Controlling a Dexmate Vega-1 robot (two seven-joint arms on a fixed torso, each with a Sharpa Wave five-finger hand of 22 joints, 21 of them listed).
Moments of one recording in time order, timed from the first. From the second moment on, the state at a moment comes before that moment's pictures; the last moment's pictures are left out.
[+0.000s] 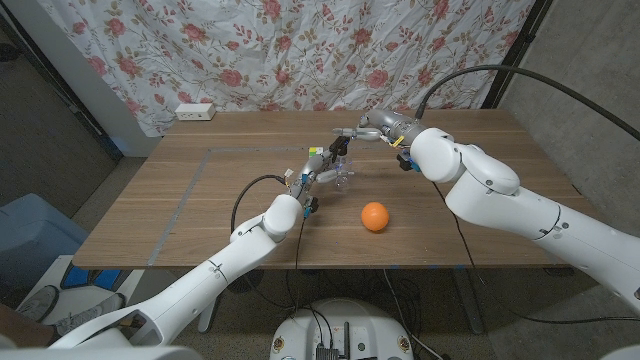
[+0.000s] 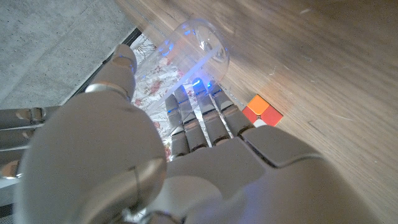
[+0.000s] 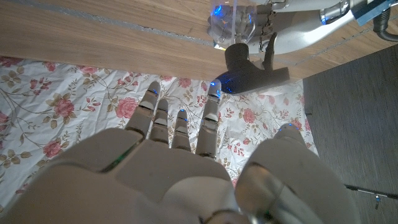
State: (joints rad) left arm 0.86 0.48 0.66 -1.63 -0.04 0.01 0.31; left_hand 0.96 0.00 0.40 -0.21 0.21 0.38 -0.01 0.72 0.21 0.58 -0.09 0.35 0.54 0.55 -0.05 0.27 0.29 0.41 0.02 0.20 0.17; right arm -0.61 -0.86 -0.79 -2.38 -0.38 -0.86 0.20; right_hand 0.49 -0.02 0.06 0.07 0.19 0.70 0.02 0.28 0.25 0.15 0.15 0.22 0.20 0.12 0.21 0.26 0.29 0.35 0.22 0.18 0.16
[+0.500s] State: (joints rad) left arm 0.87 0.48 0.66 -1.65 -0.04 0.01 0.32; left_hand 0.96 0.00 0.40 -0.21 0.21 0.39 -0.01 0.72 0.21 0.58 -0.10 0.35 0.54 0.55 -0.05 0.27 0.30 0.41 0.02 0.20 0.17; right arm -0.57 -0.85 -0.84 -2.39 -0.41 -0.90 0.22; right_hand 0.49 -0.02 0.06 0.06 0.19 0.66 0.04 0.26 0.25 0.14 0.16 0.21 0.20 0.11 0.21 0.25 0.28 0.33 0.21 0.18 0.16
